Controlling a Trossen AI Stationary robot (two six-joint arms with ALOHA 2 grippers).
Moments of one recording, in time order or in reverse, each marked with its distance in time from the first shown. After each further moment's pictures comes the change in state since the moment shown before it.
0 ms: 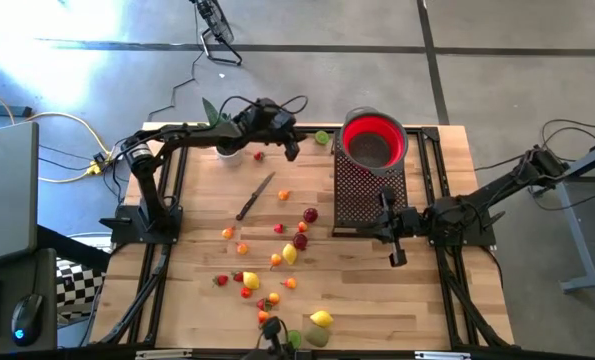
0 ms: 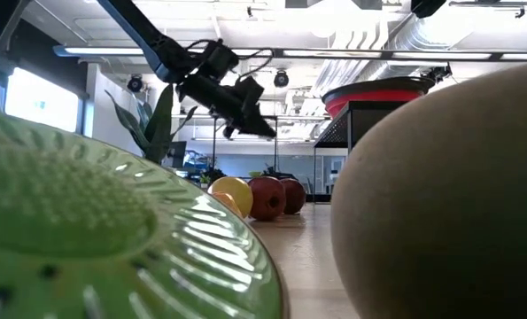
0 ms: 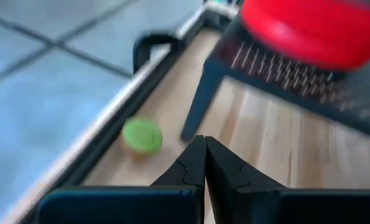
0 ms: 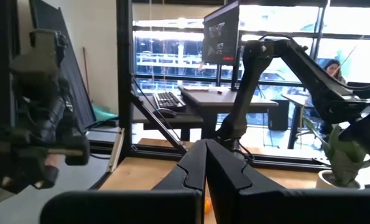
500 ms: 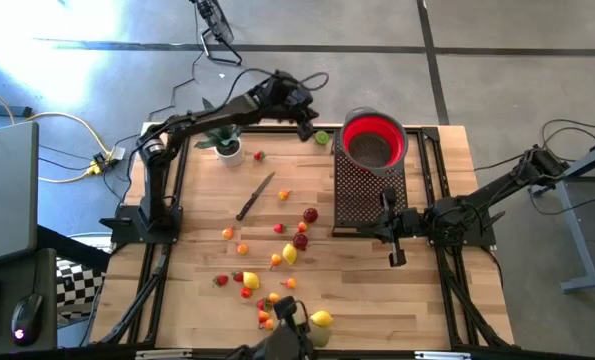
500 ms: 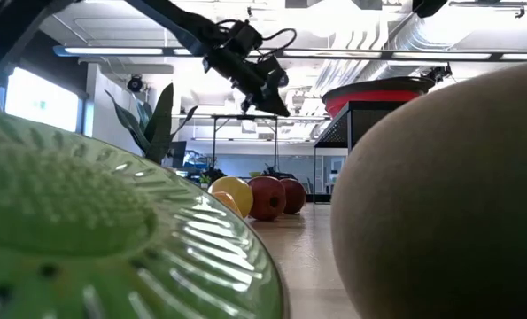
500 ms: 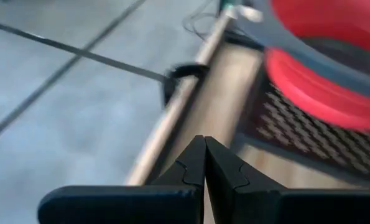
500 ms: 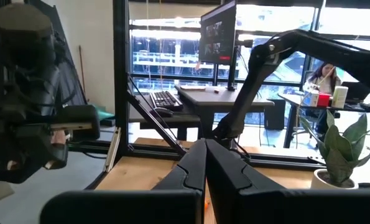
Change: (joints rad) left arm 0.020 0.158 0.519 -0.460 -0.096 0.152; right arm 0.005 0.000 0.000 -0.004 0.022 -0.004
